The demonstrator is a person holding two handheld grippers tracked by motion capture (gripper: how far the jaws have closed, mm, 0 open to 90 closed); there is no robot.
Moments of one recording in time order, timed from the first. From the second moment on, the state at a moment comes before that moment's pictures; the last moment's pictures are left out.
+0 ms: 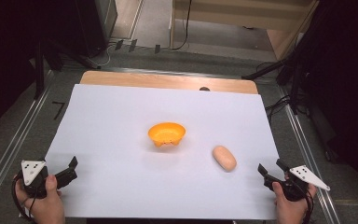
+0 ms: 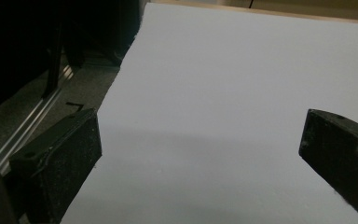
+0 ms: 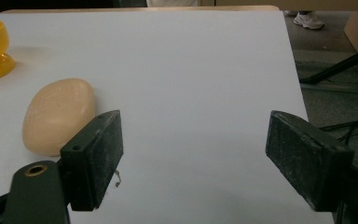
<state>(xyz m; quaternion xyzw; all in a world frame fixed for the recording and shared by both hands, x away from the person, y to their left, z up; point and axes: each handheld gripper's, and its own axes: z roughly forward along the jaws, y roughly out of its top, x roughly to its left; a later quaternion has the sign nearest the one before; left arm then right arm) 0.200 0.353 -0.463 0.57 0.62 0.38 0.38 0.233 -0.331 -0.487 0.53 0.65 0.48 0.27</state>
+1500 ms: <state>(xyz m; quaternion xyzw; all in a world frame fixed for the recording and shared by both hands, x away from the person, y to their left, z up) 0.202 0.347 -0.464 0.59 0.61 0.38 0.36 0.290 -0.287 -0.440 0.47 0.86 0.19 0.10</state>
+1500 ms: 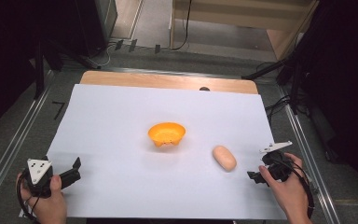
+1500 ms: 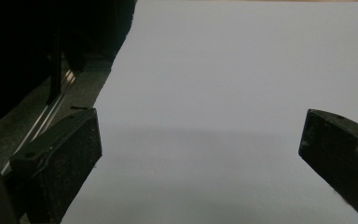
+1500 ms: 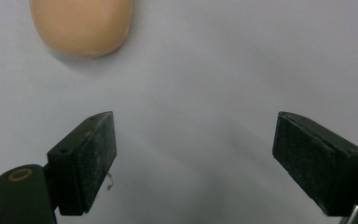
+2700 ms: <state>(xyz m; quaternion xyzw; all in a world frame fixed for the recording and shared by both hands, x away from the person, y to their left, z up) 0.202 0.348 -0.464 0.59 0.61 0.38 0.36 0.326 -0.241 -0.433 0.46 0.88 0.13 0.03</state>
